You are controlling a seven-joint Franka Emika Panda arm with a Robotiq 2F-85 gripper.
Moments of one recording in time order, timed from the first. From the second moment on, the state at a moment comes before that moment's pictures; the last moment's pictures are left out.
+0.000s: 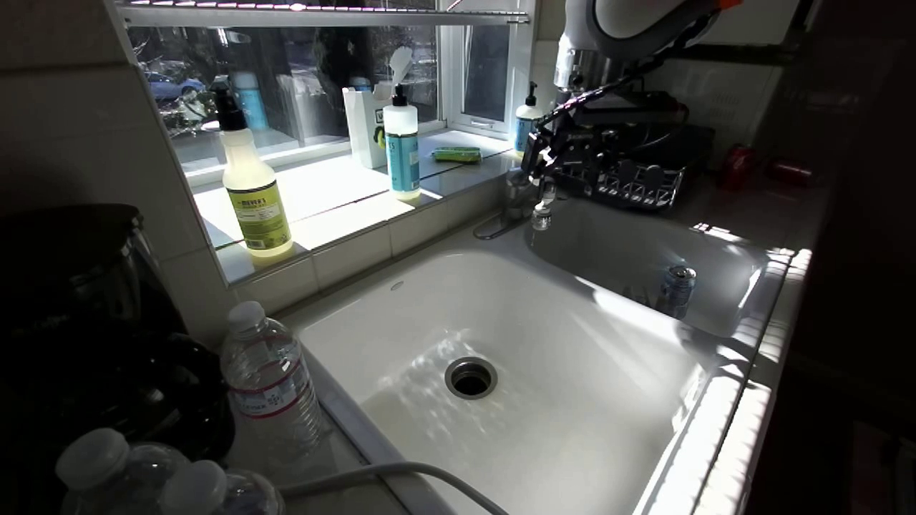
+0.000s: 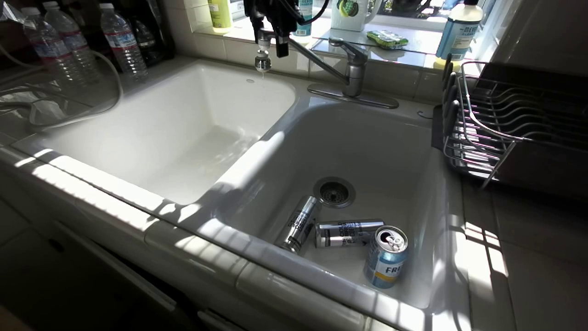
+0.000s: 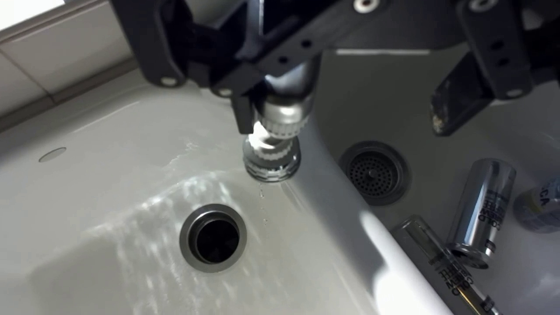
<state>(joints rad) -0.04 0.13 -0.01 -1.78 -0.05 1.98 0.53</state>
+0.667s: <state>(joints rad) -0.04 0.09 -0.04 -1.90 -0.19 2.15 0.51</state>
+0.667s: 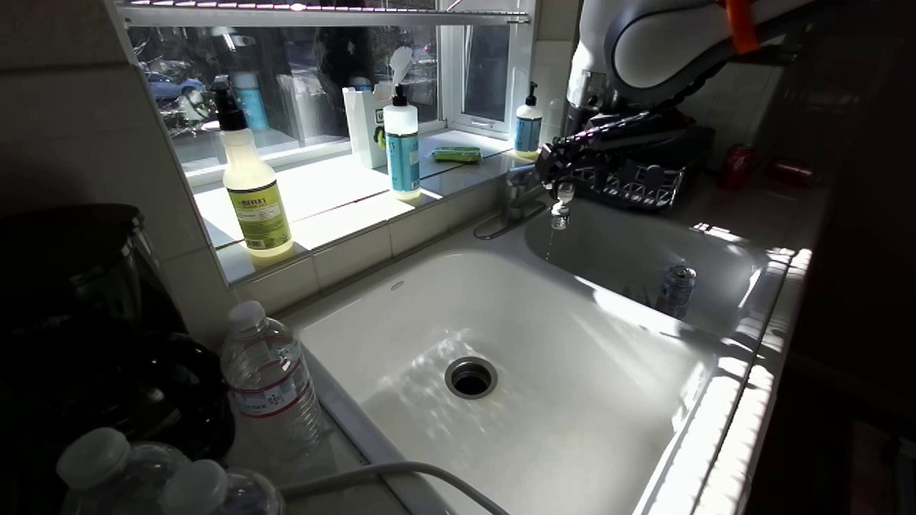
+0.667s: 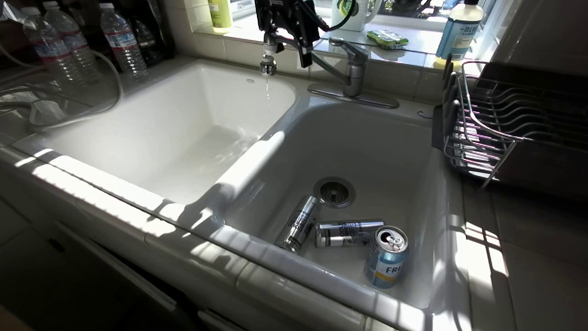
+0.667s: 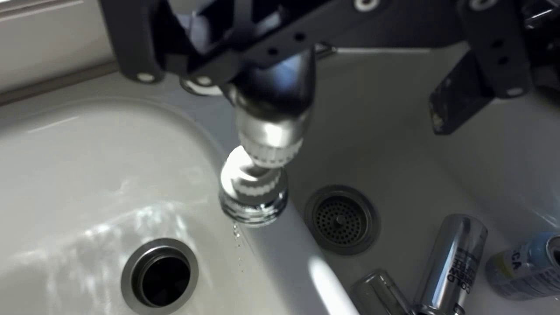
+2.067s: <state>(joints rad) -0.13 -0.04 -0.14 -2.08 -0.27 2.25 0.37</state>
